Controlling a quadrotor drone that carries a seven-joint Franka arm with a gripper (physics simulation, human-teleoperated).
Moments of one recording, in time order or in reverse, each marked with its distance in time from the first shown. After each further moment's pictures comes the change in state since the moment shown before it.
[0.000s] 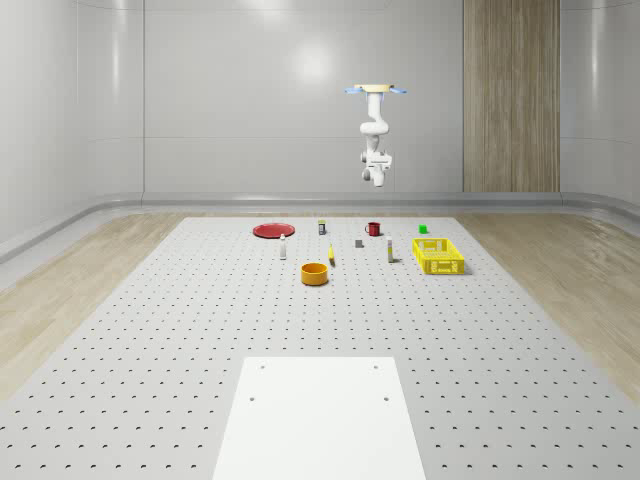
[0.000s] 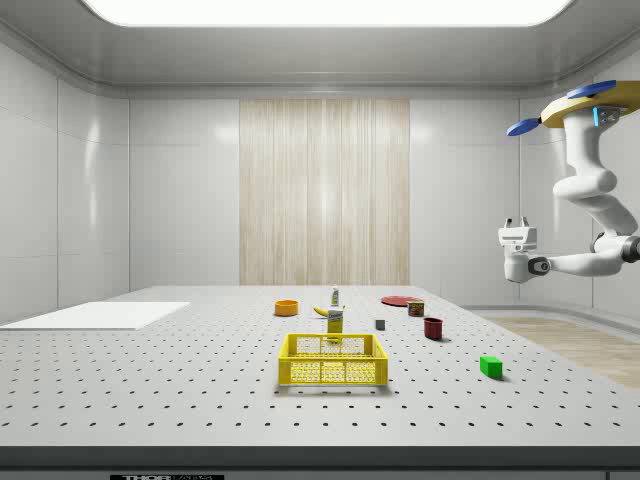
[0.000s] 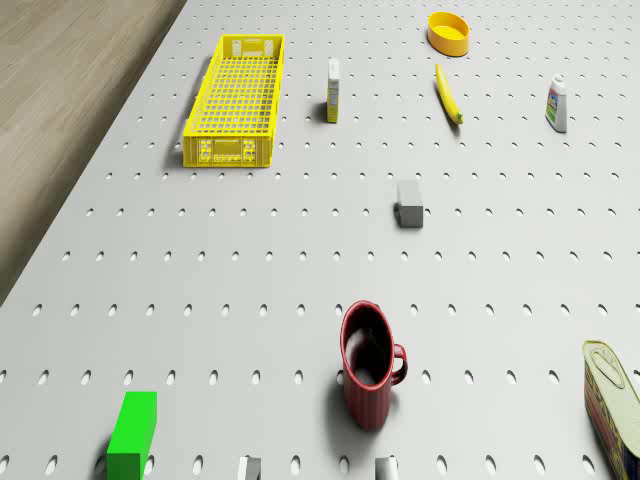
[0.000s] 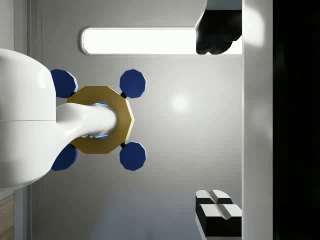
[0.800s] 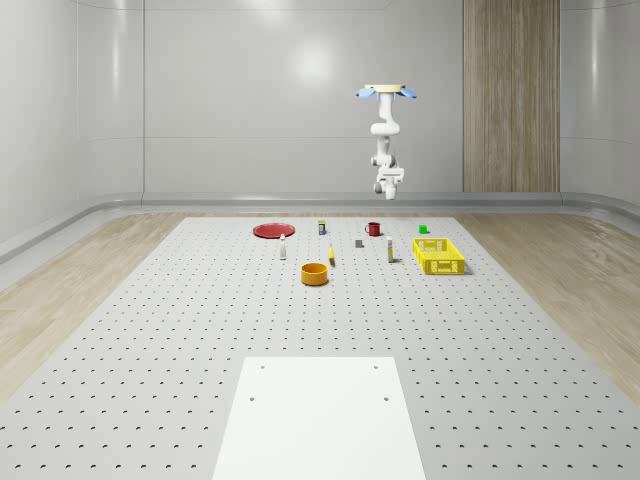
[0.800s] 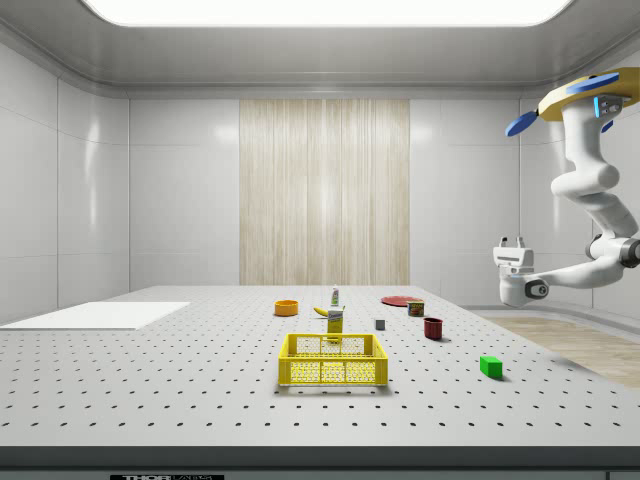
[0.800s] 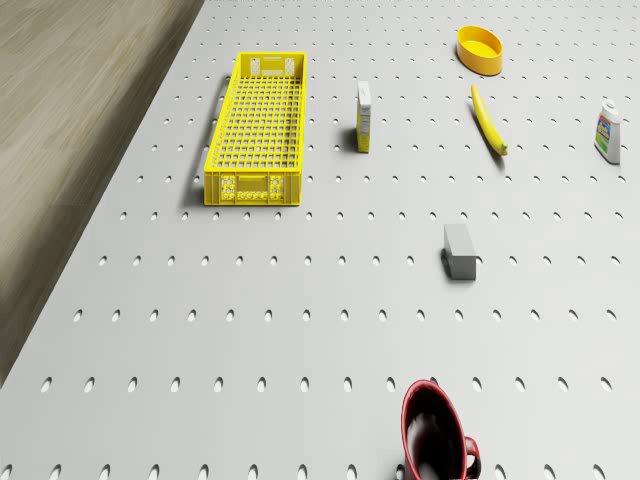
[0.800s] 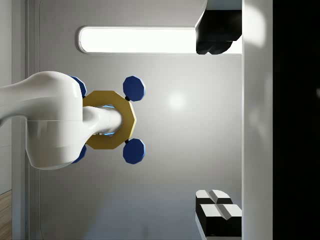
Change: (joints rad) arm -0.005 0.079 0.003 0.273 0.002 -0.182 -0.003
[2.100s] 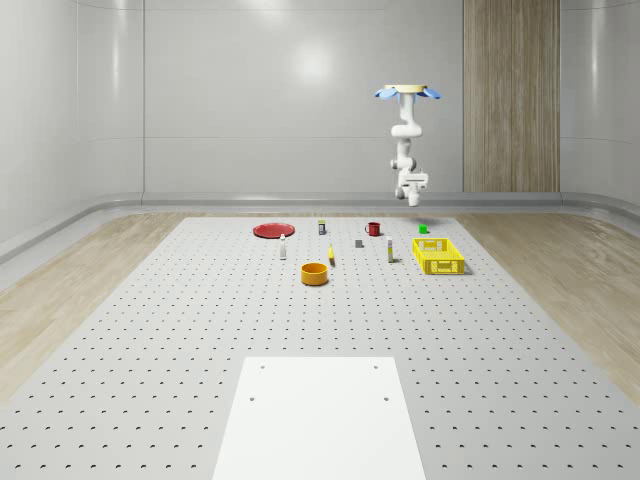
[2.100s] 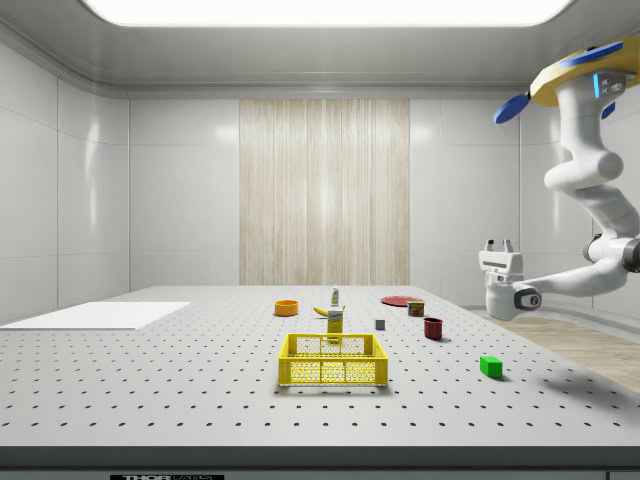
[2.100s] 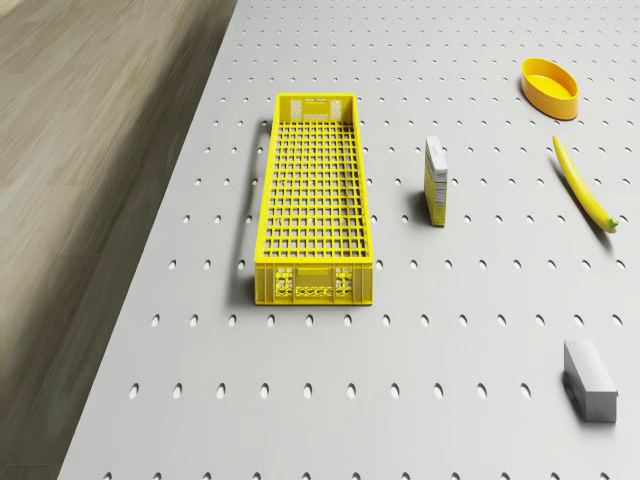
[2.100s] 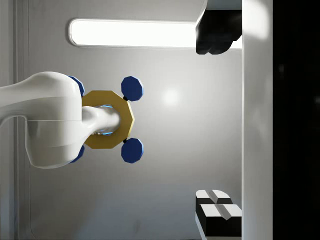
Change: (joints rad) arm -0.004 -0.001 0.004 0.017 -0.002 0.002 -0.001
